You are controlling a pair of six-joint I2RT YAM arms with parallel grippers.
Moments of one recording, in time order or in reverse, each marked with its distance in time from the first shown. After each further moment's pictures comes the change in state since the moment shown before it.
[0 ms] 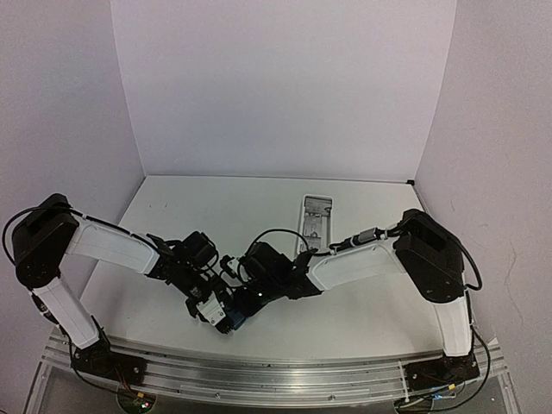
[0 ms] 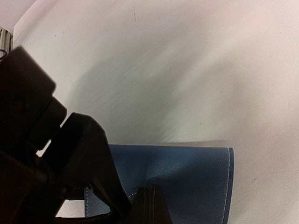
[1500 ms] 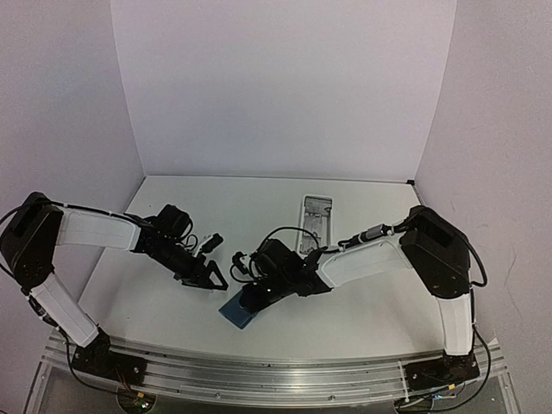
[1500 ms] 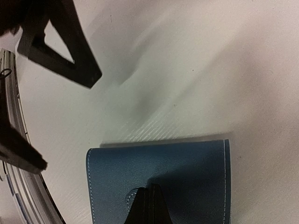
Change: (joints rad) left arm 0.275 -0.088 0.106 -0.089 0.215 -1.816; right arm -0.044 -0.063 -0.067 0.036 -0.064 0.124
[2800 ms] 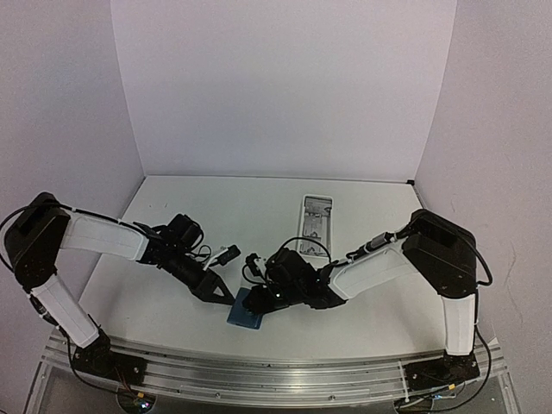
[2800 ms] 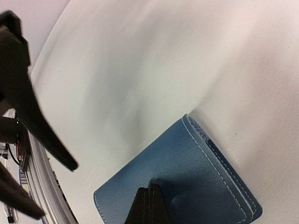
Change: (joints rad) left arm -0.112 0.064 -0.074 0.101 0.103 0.108; right arm 0.000 -0.050 -0.211 0.319 0.005 0.226
